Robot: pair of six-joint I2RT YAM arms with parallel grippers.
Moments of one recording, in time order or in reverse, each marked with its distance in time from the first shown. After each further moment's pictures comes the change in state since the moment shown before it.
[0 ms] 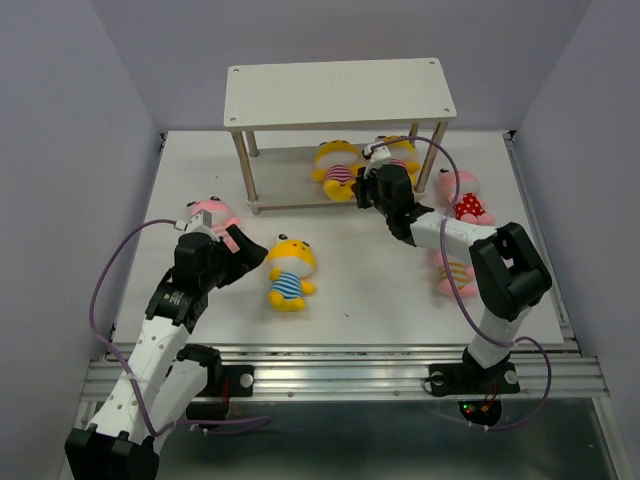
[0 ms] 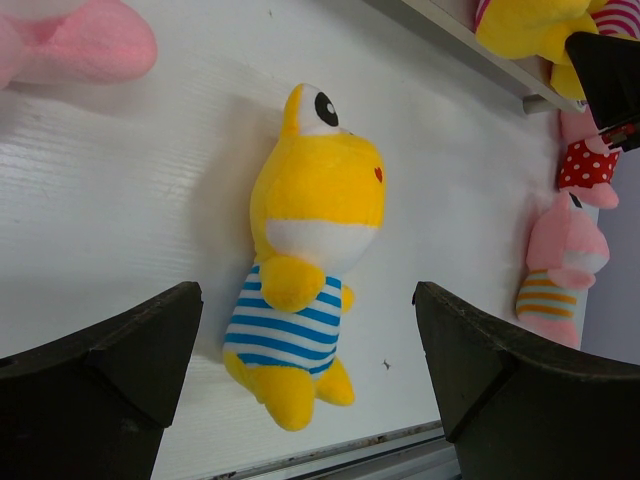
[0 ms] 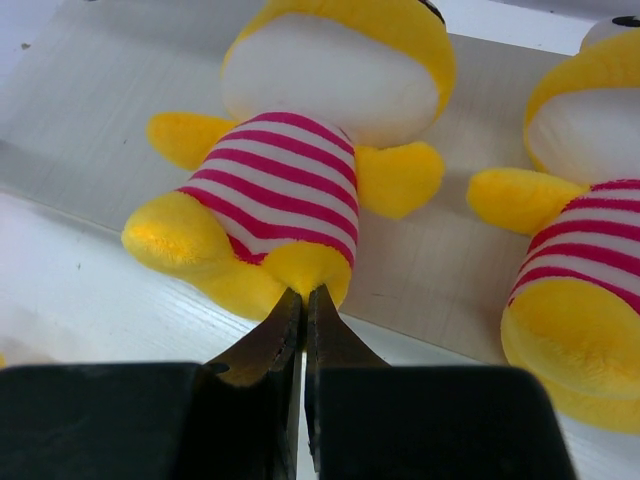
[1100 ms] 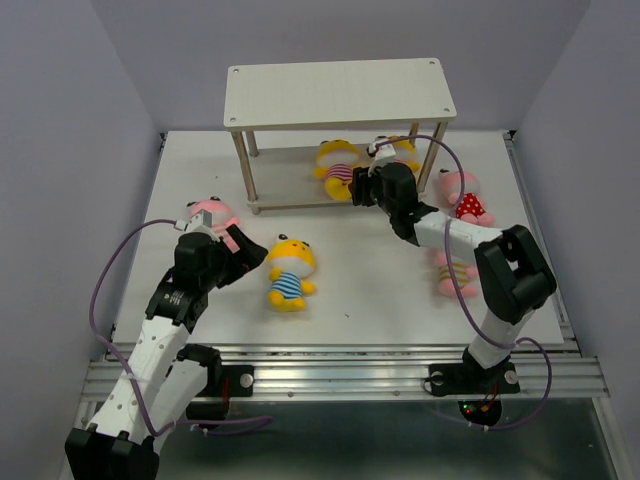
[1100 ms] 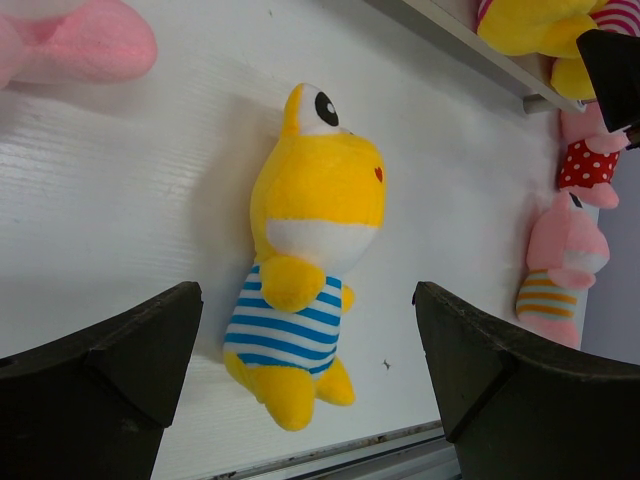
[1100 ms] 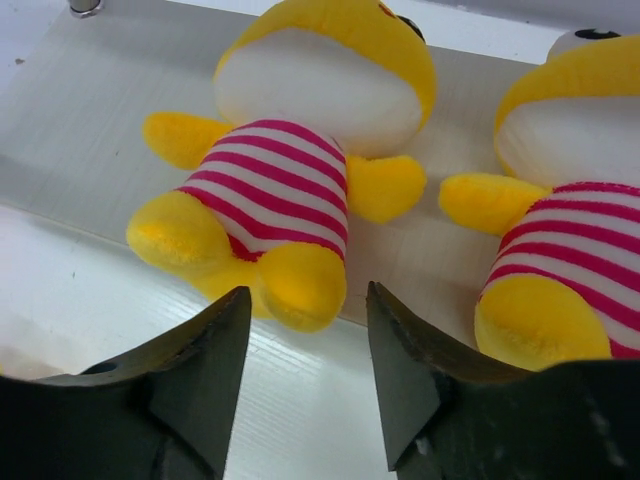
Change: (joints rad) left arm 0.000 0.001 0.000 0.000 0.000 0.000; right arm -0.012 -0.019 -0.008 -0.001 0.006 -0.004
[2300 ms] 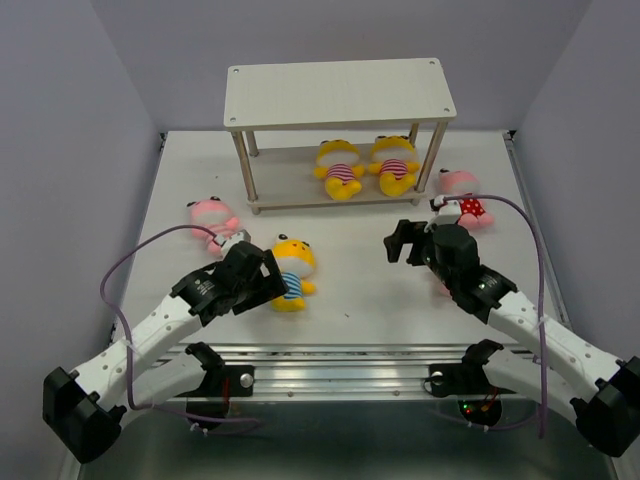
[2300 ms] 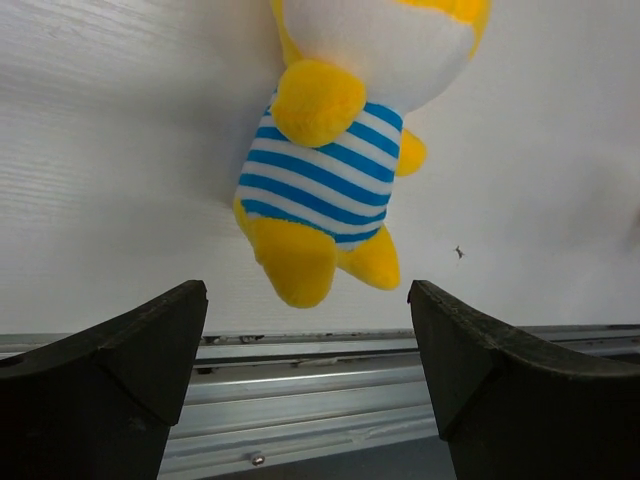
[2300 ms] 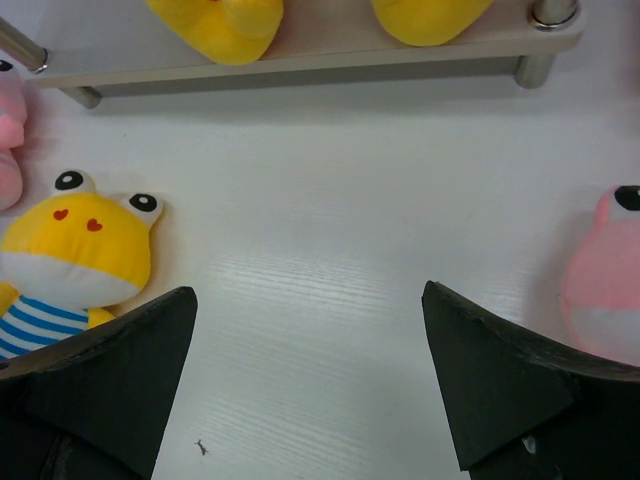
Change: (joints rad) left arm -0.446 0.147 0.108 -0.340 -0.259 -0.230; right arm 0.103 -0.850 -0.472 -0.465 0.166 0.288
